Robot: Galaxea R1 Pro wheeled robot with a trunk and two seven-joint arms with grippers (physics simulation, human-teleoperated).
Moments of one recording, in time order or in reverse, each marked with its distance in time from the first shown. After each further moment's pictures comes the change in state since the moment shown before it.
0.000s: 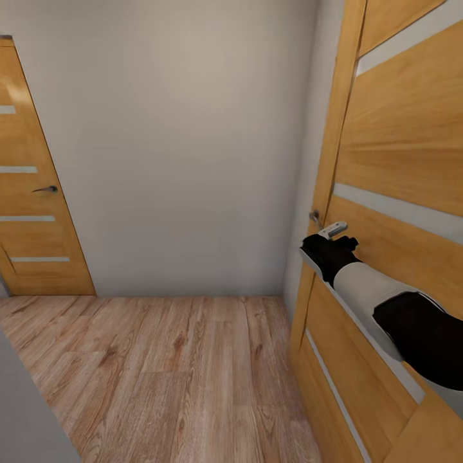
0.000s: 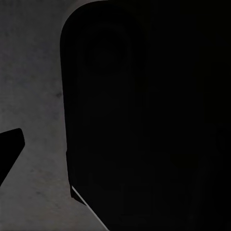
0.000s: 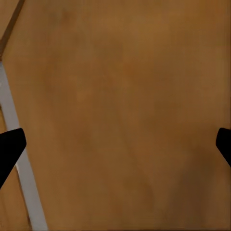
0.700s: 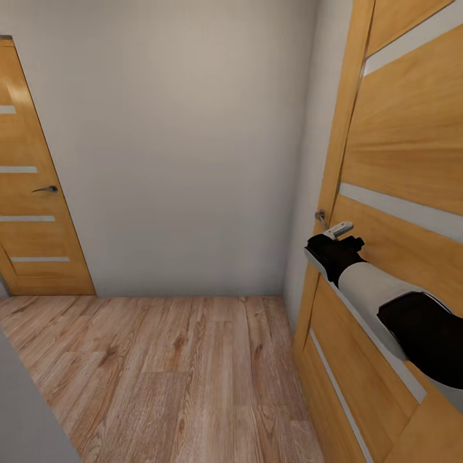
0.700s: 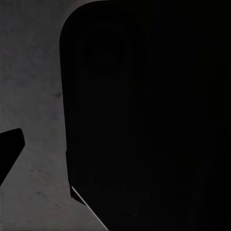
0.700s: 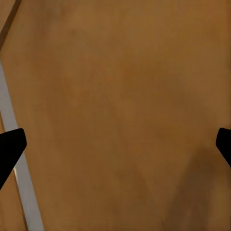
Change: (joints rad) left arm 0.000 0.000 0.000 0.000 0.000 0.000 0.000; right arm 0.001 -0.024 -0.006 0.000 0.009 0.001 -0.006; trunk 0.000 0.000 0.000
